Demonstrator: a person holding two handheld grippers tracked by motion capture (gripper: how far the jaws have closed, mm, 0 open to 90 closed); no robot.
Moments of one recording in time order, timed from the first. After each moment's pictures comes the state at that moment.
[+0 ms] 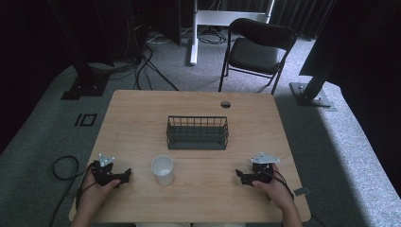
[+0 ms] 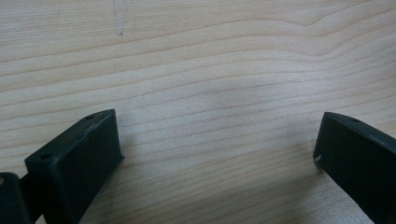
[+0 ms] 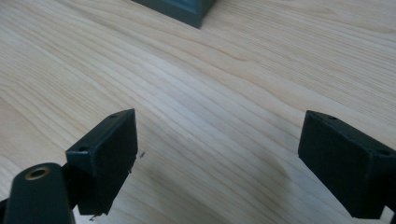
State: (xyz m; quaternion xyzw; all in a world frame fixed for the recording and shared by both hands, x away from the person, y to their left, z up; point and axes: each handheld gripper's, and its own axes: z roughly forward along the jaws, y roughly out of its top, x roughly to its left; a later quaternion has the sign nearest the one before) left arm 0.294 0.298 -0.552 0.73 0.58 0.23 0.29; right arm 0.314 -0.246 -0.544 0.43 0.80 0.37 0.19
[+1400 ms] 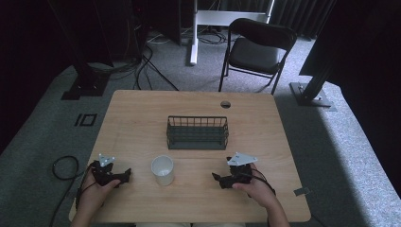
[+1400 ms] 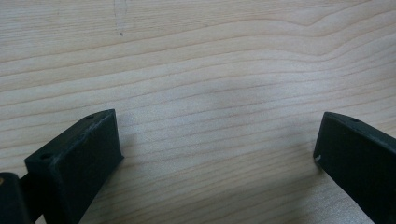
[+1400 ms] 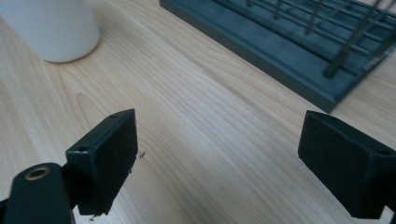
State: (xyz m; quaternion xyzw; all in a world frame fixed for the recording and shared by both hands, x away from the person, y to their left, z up) left arm 0.294 0.298 -0.552 0.73 0.58 0.23 0.29; right arm 0.305 -0.170 -0.521 0.32 0.84 0.42 0.15
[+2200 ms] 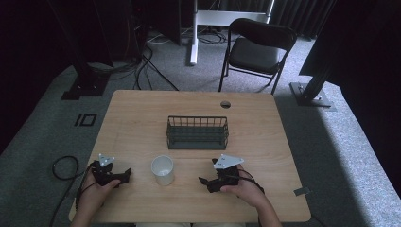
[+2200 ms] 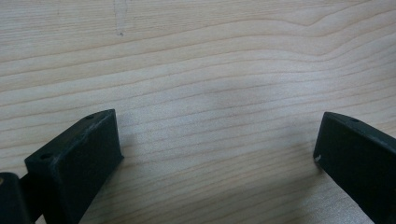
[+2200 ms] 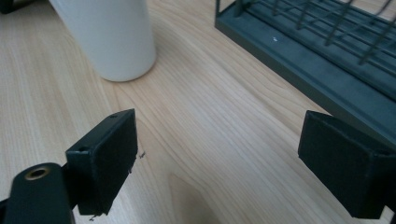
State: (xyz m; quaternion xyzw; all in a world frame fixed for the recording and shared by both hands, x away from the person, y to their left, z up) left arm 0.294 0.298 -0.552 0.73 0.58 0.23 0.29; right arm 0.299 -0.130 -0.515 0.27 0.85 0.43 0.13
